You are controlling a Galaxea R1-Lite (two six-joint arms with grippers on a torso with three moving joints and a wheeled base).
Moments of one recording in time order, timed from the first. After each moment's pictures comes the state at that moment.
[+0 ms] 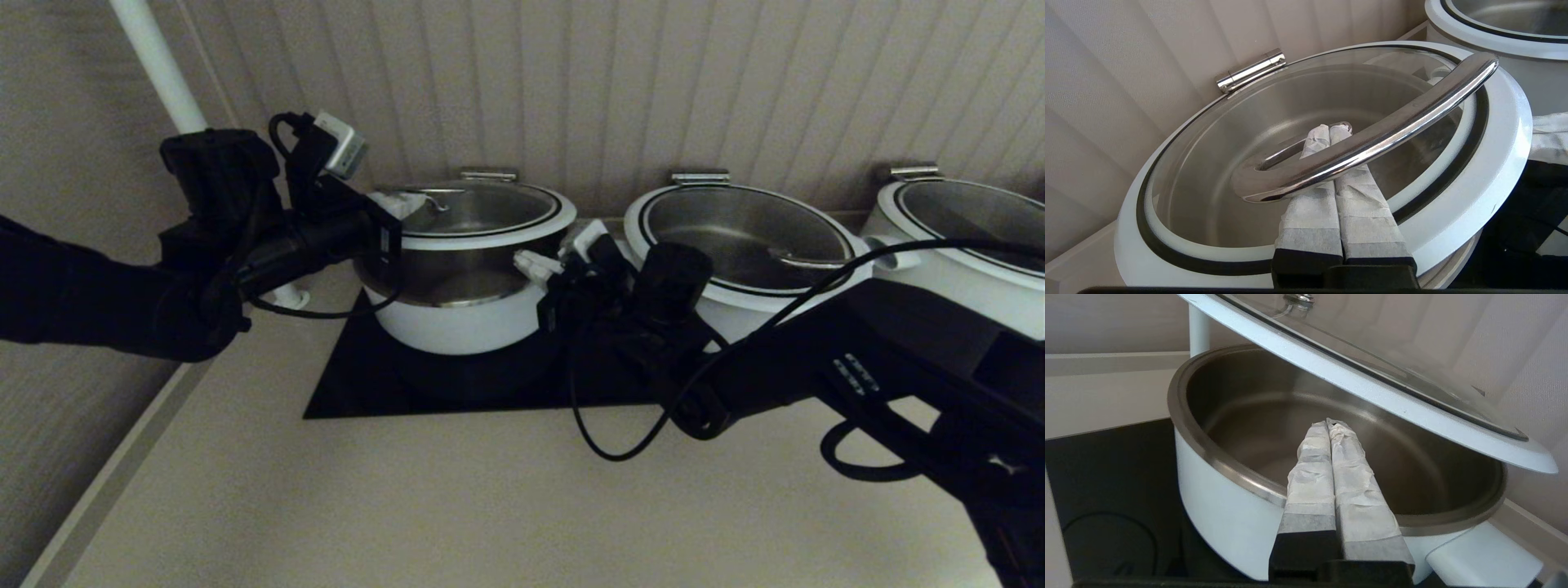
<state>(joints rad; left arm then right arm) -0.21 1.88 -1.14 -0.79 -0.36 0.26 0.59 2.34 -1.39 -1.23 0.29 -0.28</state>
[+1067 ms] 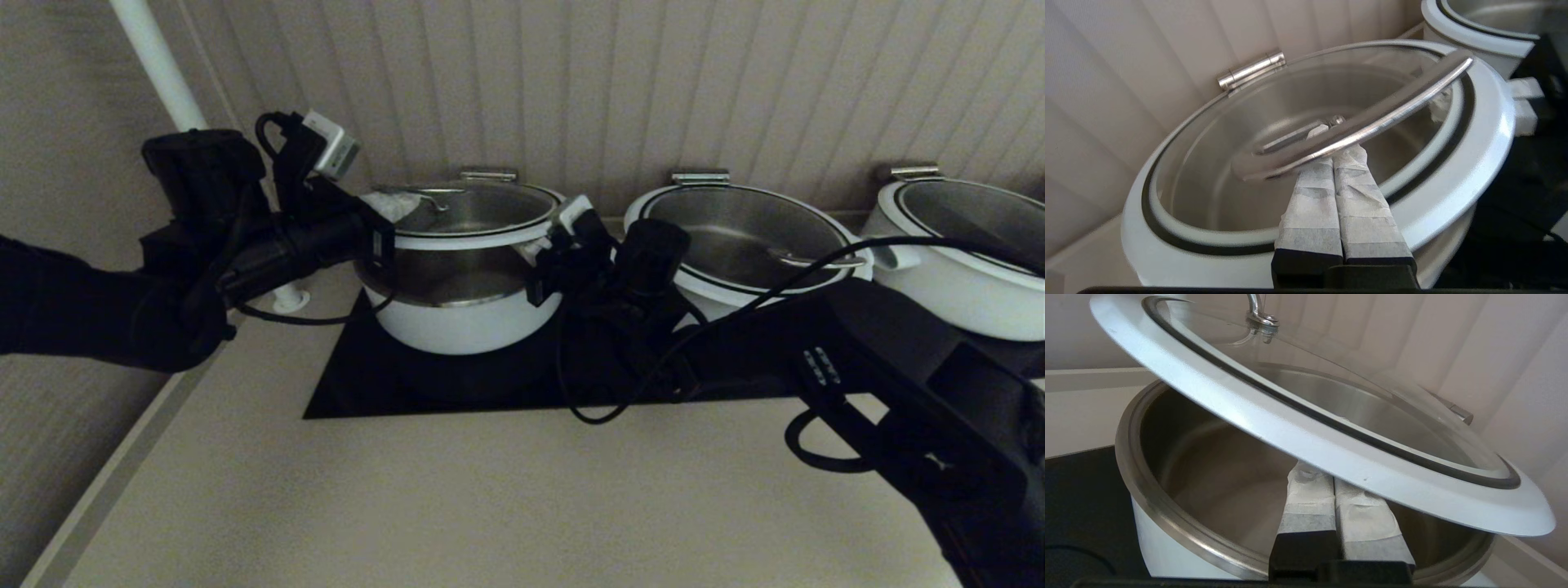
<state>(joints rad) -0.21 1.83 -1.09 -0.79 -0.36 0.26 0.57 2.43 -1.66 -1.08 0.29 -0.28</state>
